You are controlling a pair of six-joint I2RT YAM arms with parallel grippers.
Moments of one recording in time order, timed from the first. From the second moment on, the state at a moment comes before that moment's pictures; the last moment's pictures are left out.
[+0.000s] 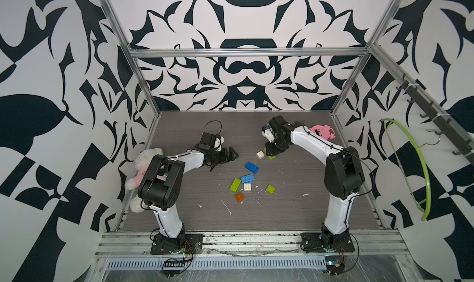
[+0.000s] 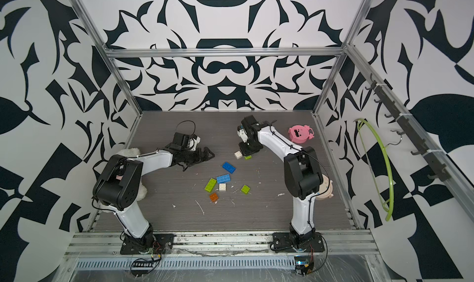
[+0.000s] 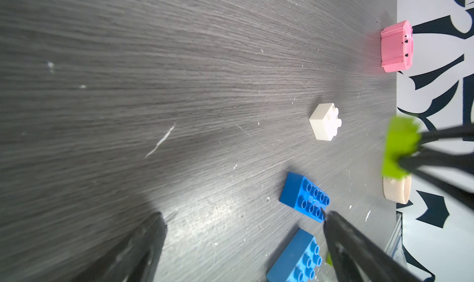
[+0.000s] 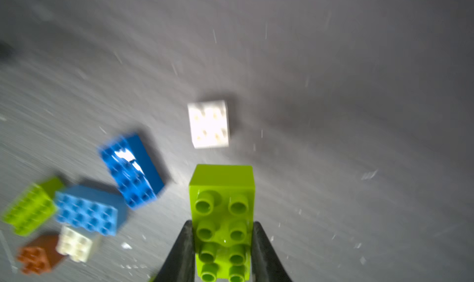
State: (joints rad) left arm -0.35 1.78 0.97 -0.10 0.49 -0.51; right arm 0.44 1.96 1.65 -0.93 -0.12 -0.01
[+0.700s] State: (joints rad) left arm -0.35 1.75 0.91 -0.07 0.49 -0.52; right arm 0.47 2.24 1.90 -1.04 -0.14 -0.03
